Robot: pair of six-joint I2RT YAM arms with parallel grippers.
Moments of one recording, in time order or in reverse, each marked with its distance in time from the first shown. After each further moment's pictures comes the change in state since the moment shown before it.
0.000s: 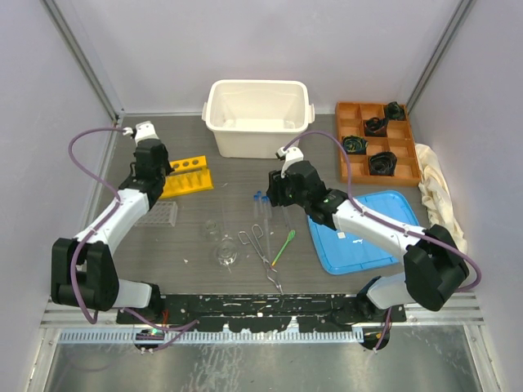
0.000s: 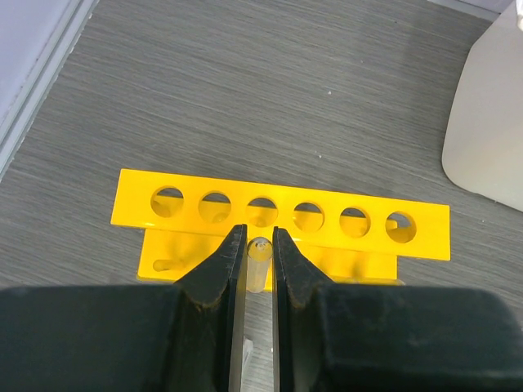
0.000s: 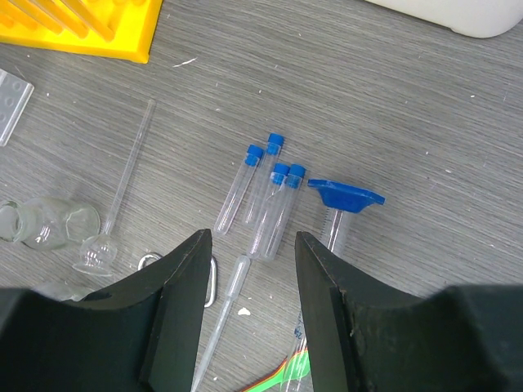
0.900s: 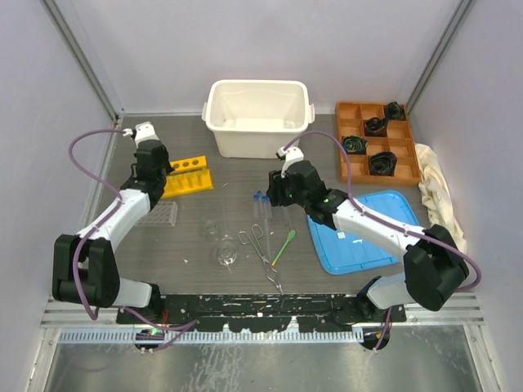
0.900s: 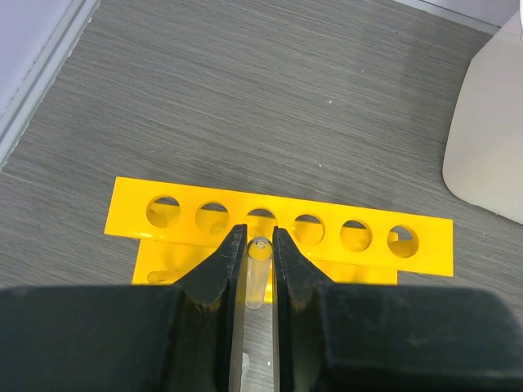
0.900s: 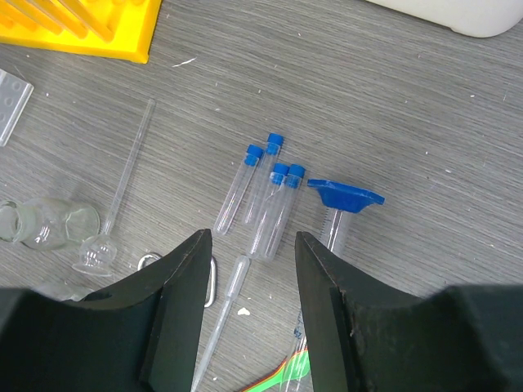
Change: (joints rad) left arm 0.001 0.024 -0.025 0.068 -0.007 -0.010; right arm -0.002 0.001 0.000 0.000 -0.001 0.000
